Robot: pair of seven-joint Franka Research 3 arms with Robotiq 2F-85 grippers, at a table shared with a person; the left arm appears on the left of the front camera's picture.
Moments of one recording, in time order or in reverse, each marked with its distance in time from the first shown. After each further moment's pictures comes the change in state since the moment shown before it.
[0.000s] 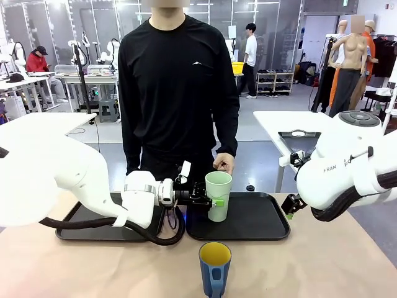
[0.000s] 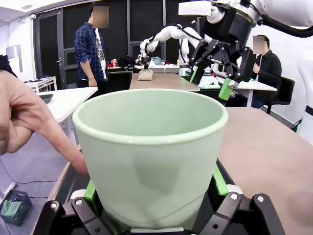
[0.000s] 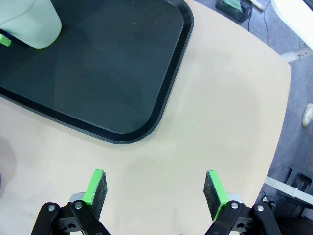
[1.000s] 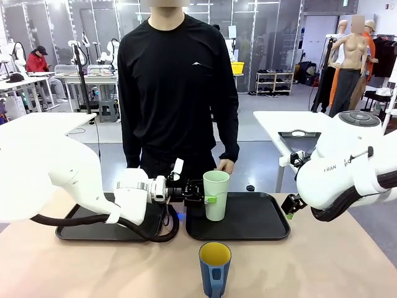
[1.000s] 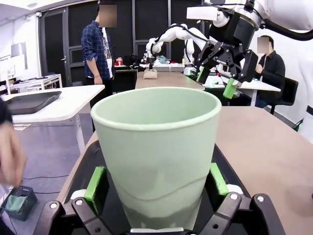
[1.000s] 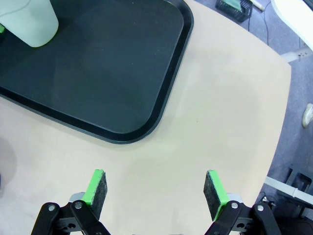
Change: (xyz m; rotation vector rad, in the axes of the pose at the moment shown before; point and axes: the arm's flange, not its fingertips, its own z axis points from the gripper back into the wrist) left arm 0.005 0.008 0.030 0.032 0.009 0.009; right arm 0.000 0.000 0.000 0.000 0.000 0.000
